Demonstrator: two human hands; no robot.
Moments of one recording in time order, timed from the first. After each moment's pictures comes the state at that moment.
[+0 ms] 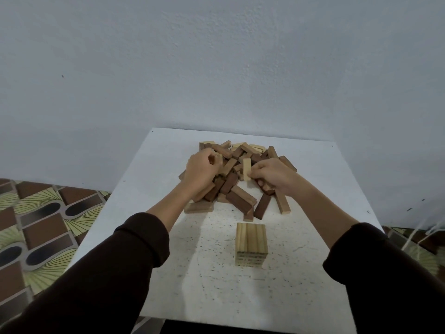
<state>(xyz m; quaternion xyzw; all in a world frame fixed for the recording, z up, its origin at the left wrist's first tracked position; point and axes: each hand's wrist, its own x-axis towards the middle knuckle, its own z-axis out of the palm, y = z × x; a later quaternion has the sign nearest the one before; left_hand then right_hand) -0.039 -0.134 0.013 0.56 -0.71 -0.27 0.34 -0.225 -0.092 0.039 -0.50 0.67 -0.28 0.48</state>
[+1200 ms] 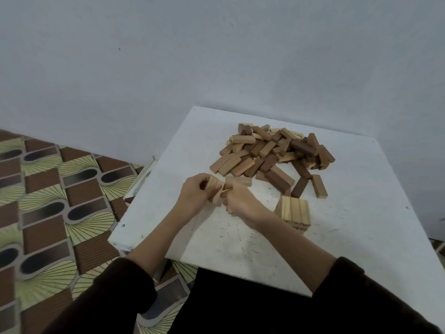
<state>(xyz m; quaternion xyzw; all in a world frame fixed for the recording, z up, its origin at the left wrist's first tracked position) 0.071 -0.023 -0.031 0.57 -0.58 -0.44 0.39 -0.055 0.000 0.013 -0.52 0.61 -0.25 0.54</state>
